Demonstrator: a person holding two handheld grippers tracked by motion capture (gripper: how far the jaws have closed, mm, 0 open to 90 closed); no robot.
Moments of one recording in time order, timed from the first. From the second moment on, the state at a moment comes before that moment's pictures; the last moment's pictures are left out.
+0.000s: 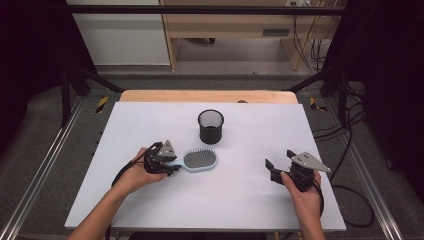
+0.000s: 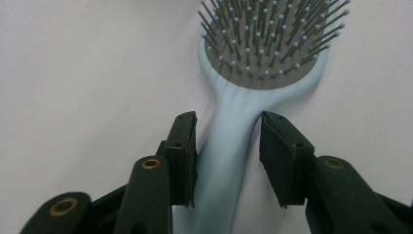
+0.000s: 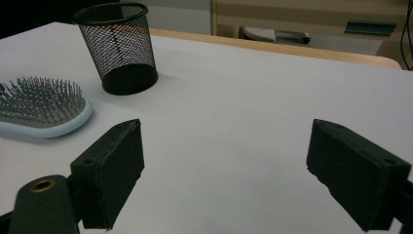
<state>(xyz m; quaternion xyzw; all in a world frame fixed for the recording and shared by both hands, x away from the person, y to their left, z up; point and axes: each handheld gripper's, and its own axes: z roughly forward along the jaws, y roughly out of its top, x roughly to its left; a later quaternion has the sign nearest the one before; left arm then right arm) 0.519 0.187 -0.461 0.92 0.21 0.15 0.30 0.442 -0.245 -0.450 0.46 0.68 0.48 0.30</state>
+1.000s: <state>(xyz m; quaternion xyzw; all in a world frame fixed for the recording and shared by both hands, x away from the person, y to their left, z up) 0.516 0.179 -0.462 0.93 0.19 0.12 0.28 0.442 -0.245 -0.451 0.46 0.68 0.48 0.30</state>
